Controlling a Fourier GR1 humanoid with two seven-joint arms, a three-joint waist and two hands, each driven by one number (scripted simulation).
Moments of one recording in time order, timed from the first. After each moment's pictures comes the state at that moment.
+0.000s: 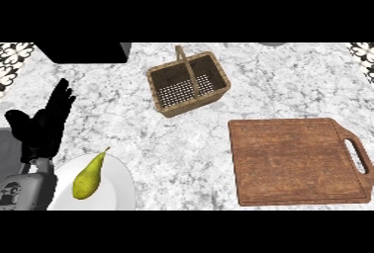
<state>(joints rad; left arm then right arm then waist) -0.19 0.25 0.10 -1.46 0.02 0.09 0.16 -0.05 0.00 1.10 -1.71 0.41 -0.10 0.22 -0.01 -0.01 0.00</state>
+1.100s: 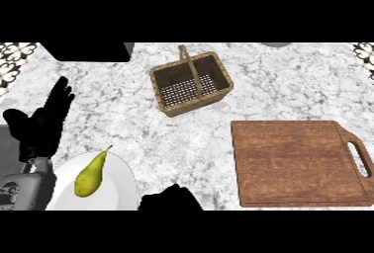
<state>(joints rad) -0.19 0.26 0.10 -1.48 0.02 0.09 0.16 -0.23 -0.03 1.00 -1.75 0.53 -0.40 0.42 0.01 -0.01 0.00</state>
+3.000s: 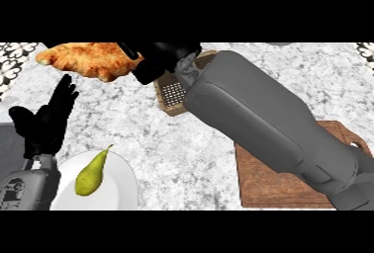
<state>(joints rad) -0.22 0.23 0.11 -1.47 0.00 0.08 0.16 -1.32 -0.16 0.58 -1.08 0.46 -0.07 0.30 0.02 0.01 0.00</state>
